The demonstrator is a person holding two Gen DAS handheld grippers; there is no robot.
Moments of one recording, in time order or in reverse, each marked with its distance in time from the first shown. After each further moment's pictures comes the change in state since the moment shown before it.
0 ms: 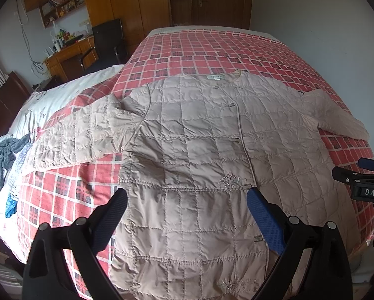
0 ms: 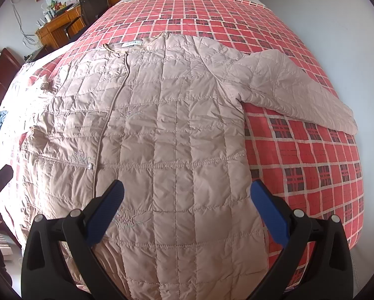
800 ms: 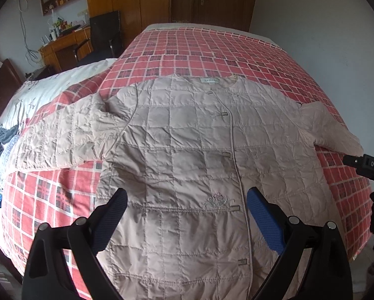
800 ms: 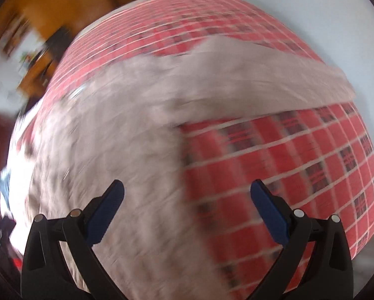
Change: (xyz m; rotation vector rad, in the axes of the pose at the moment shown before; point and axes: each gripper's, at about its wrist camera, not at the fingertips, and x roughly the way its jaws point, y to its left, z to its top) left arm 0.032 -0.010 0.035 -0.054 0.003 -0.065; right arm 0.040 -0.151 0.042 0.351 0.007 0.065
